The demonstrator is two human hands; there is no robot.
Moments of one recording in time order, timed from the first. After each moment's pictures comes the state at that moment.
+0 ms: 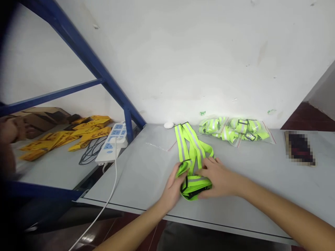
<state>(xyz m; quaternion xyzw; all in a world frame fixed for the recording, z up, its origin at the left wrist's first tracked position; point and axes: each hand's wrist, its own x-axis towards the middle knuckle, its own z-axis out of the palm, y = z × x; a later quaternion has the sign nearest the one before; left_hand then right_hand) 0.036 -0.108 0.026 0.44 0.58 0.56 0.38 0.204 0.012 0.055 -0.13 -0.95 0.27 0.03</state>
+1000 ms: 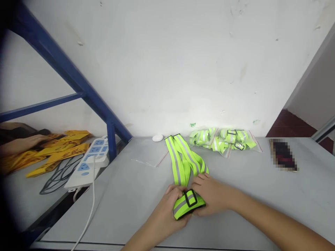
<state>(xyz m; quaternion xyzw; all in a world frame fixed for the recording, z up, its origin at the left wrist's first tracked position) 0.027 -0.113 0.027 0.67 0.62 0.32 0.27 0.200 0.017 0.038 -0.08 -0.96 0.26 0.06</state>
